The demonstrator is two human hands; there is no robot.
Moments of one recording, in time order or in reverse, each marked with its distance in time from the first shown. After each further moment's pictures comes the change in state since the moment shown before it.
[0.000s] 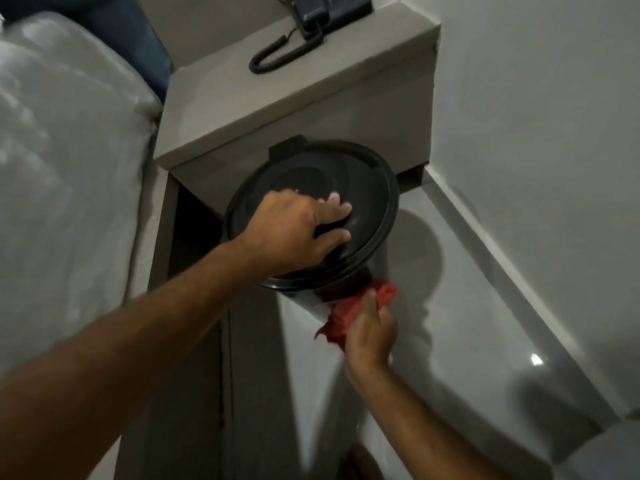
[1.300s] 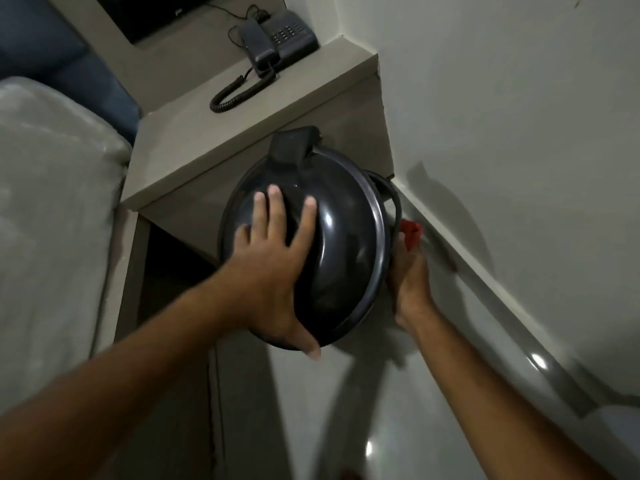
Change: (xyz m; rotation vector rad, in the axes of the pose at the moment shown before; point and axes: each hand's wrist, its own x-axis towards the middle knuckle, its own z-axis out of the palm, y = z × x) left_hand 0.005 0.041 -0.012 0.197 -0.591 -0.228; right_hand 0.109 -0.085 -0.036 0.111 -0.153 -0.284
